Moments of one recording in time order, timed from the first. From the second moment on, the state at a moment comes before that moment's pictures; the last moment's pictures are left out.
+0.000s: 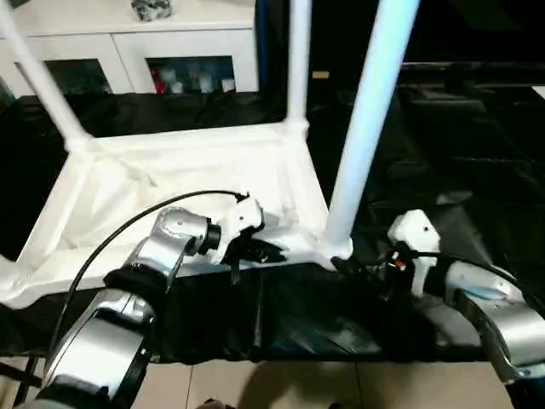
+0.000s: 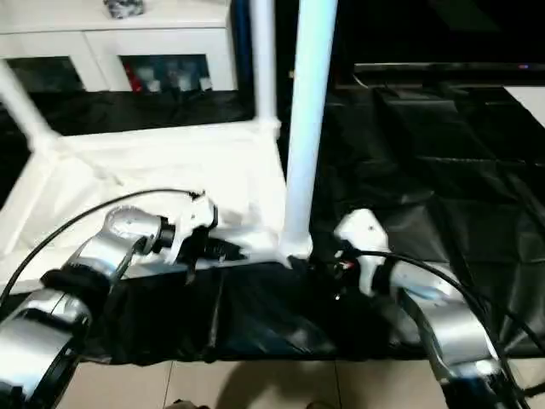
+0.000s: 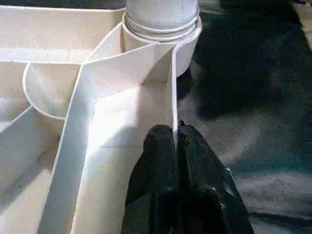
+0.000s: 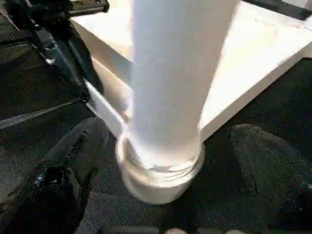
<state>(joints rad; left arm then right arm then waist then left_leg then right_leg) -0.70 0.30 -0.27 0.84 0.02 -0.10 -1.31 -0.20 -0.50 0.11 0.05 0.22 0.25 0.84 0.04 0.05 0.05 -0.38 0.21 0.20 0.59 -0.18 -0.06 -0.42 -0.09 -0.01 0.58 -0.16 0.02</state>
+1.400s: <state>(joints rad) -0.62 0.19 -0.25 0.67 0.06 0.07 -1.10 -0.16 -0.21 0.07 0.17 0.10 0.14 0.48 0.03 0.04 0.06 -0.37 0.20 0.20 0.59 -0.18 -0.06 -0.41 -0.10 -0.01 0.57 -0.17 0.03</state>
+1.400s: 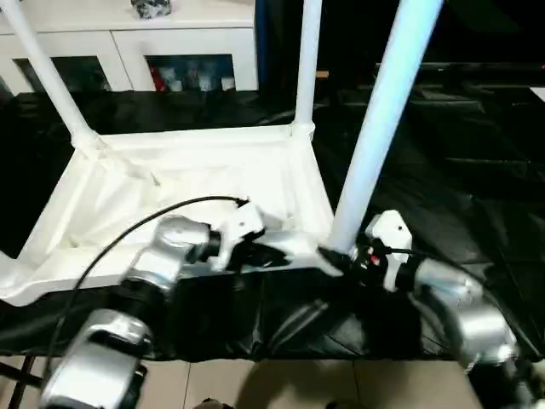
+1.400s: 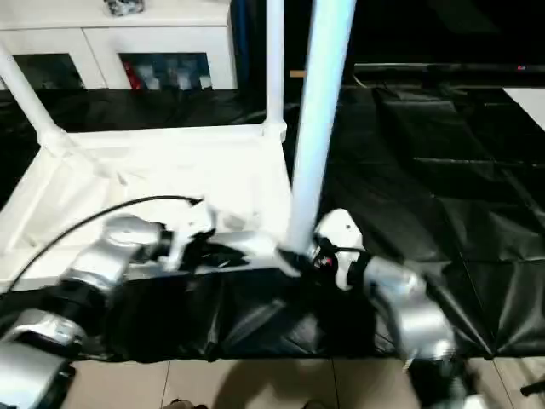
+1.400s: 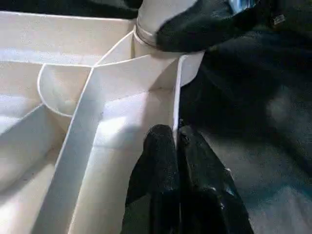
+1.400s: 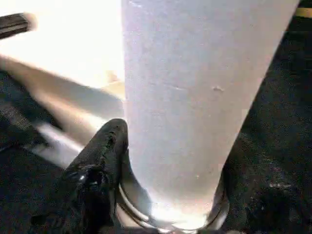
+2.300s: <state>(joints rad) -0.60 0.26 -0.25 0.61 0.01 0.04 -1.27 -0.25 -0.45 0.11 0.21 0.20 0.11 1.00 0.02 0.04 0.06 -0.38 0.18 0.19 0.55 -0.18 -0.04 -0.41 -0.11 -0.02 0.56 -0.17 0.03</state>
